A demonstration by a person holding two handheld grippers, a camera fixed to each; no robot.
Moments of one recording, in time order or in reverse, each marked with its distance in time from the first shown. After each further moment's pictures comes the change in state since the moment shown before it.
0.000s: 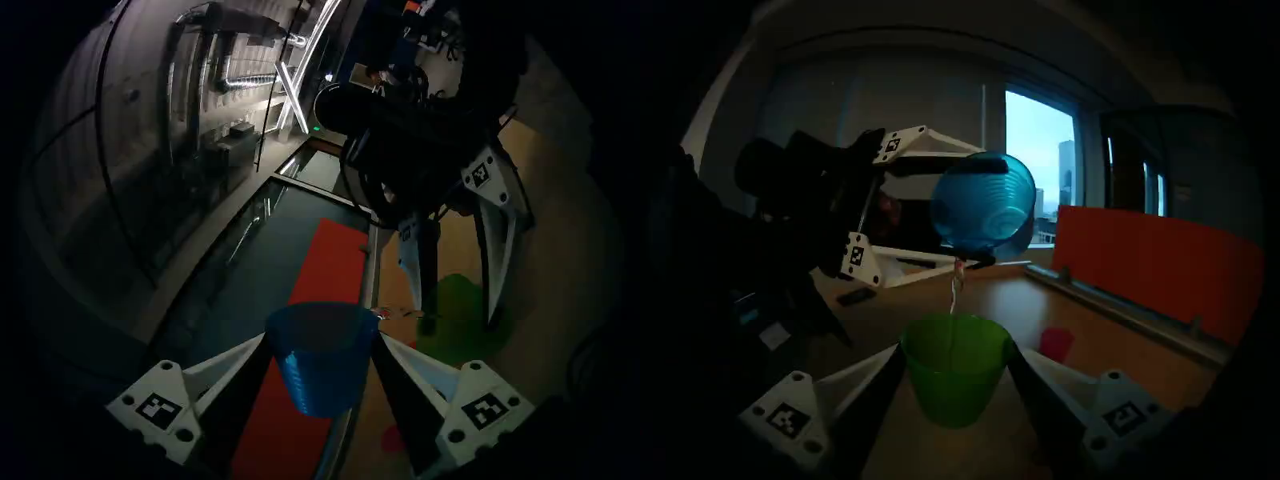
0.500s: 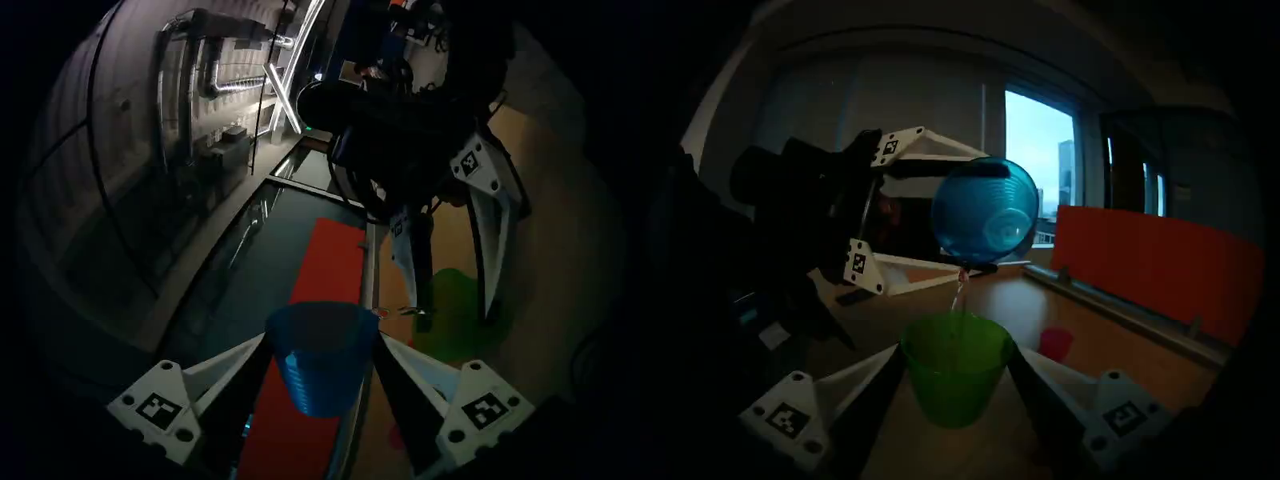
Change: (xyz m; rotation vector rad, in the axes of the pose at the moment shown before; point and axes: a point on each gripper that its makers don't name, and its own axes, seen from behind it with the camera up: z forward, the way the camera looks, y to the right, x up) left arm -0.001 0.003 -0.001 -0.006 -0.005 0.062; right arm -0.001 0.003 0.002 -0.004 -0.001 -0.001
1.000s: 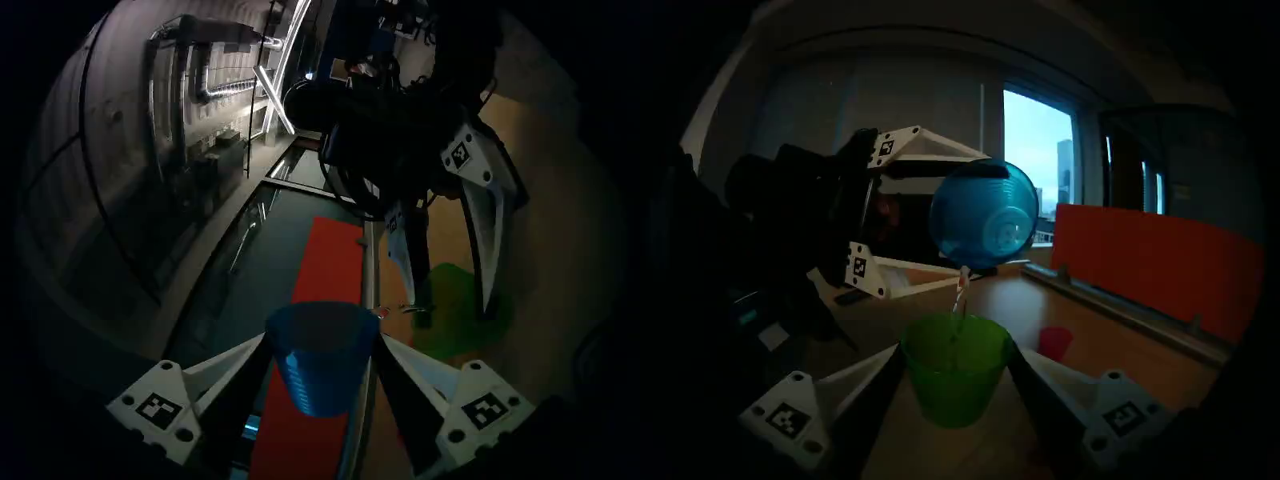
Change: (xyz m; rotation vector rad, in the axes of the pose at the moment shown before) left arm -0.001 0.002 0.000 -0.001 -0.004 0.055; right arm -0.003 0.003 0.001 -0.003 -0.001 0.007
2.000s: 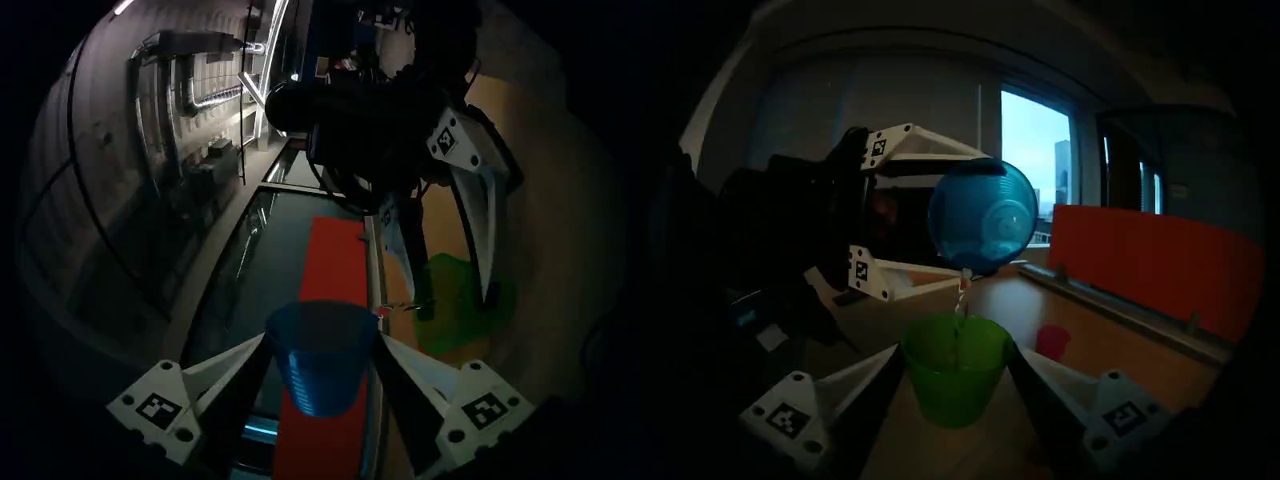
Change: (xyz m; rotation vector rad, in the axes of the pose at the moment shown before) left arm 0.003 0.001 0.008 0.011 -0.001 0.101; right arm -0.001 0.001 -0.002 -0.010 0.003 0.001
